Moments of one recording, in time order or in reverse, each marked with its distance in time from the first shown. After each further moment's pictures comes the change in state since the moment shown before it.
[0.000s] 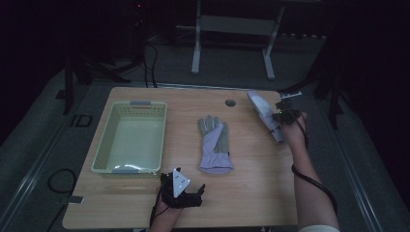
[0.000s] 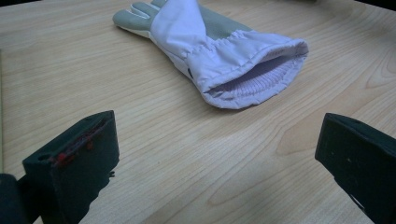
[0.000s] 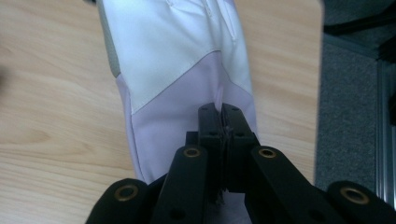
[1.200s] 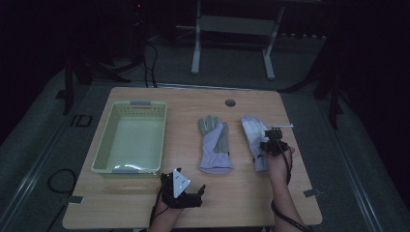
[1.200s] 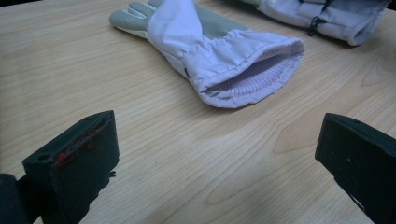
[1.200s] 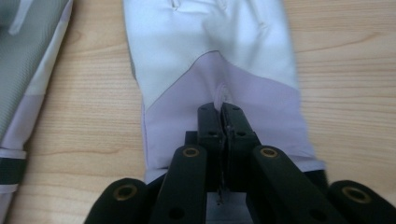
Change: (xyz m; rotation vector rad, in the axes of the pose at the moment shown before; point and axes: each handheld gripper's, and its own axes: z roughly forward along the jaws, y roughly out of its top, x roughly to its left) left arm 0.000 0.000 0.000 -0.002 -0.011 0.009; right arm 0.082 -0.086 -0.022 0.060 0.021 0.255
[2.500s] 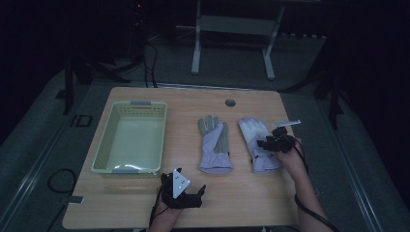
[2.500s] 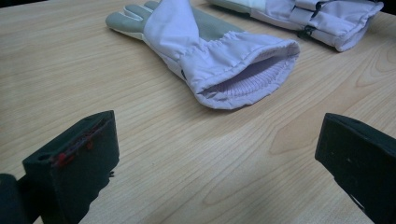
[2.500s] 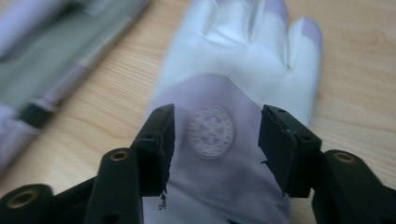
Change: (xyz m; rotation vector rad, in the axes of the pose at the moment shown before) left arm 0.000 0.000 -0.001 -0.009 -0.018 0.000; right arm -0.040 0.013 0.007 -0.071 0.266 -0.320
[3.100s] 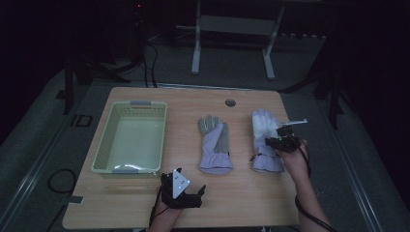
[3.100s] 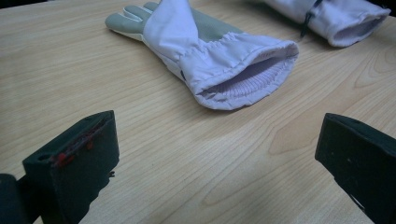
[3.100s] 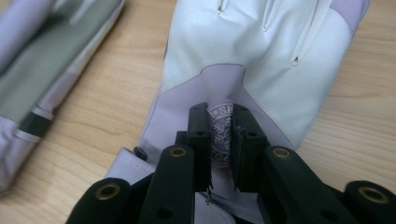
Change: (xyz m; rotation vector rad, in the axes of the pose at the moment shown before) left arm 0.000 0.000 0.000 -0.003 -0.002 -0.003; right arm 0.006 0.003 -0.027 0.022 -0.075 0.121
